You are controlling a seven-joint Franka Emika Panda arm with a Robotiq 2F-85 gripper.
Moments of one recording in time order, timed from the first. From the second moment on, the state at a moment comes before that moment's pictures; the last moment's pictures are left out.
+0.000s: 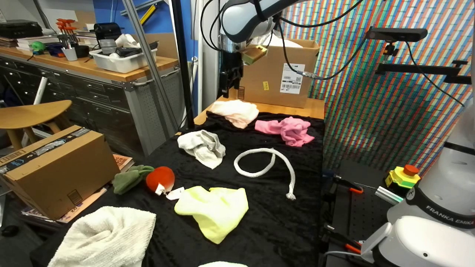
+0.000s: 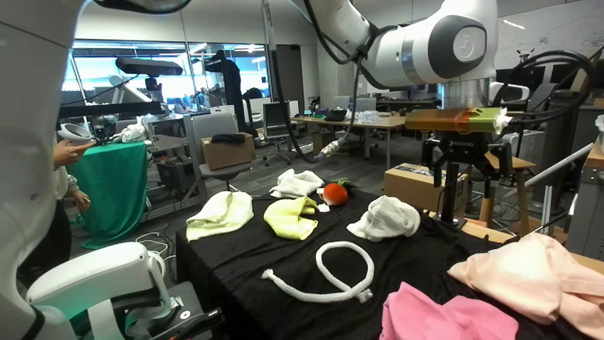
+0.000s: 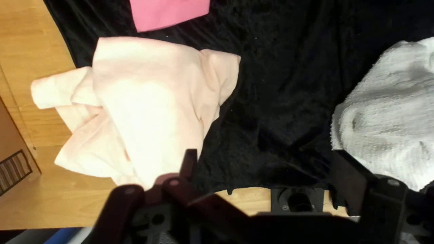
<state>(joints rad) -0.11 0.43 -0.03 -1.62 -0.05 2.12 -0.19</state>
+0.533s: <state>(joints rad) -0.19 0.58 -0.04 -1.48 0.02 2.02 -0.18</state>
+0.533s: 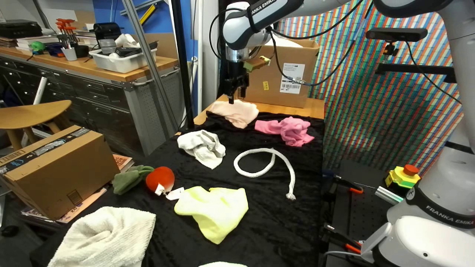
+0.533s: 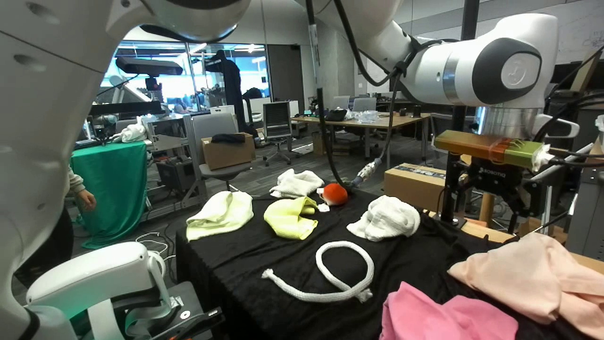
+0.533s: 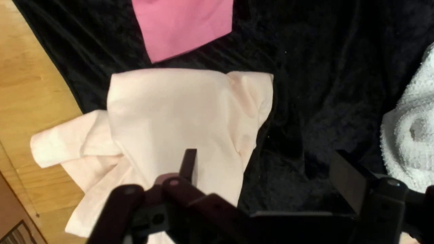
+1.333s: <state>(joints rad) -0.22 0.67 -0.04 -1.47 0.06 2.04 -0.18</state>
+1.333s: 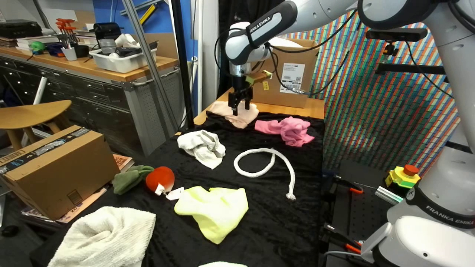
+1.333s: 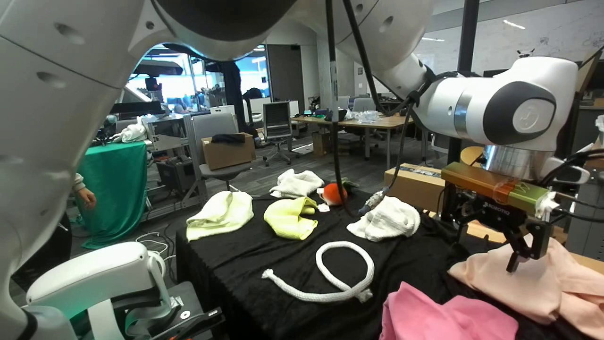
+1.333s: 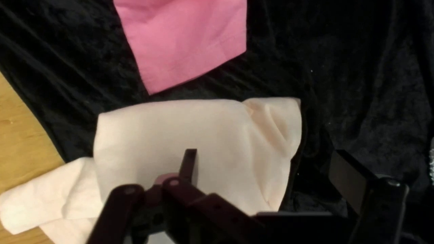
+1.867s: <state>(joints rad) -0.23 0.74 -0.04 -1.47 0.06 2.14 -0.18</state>
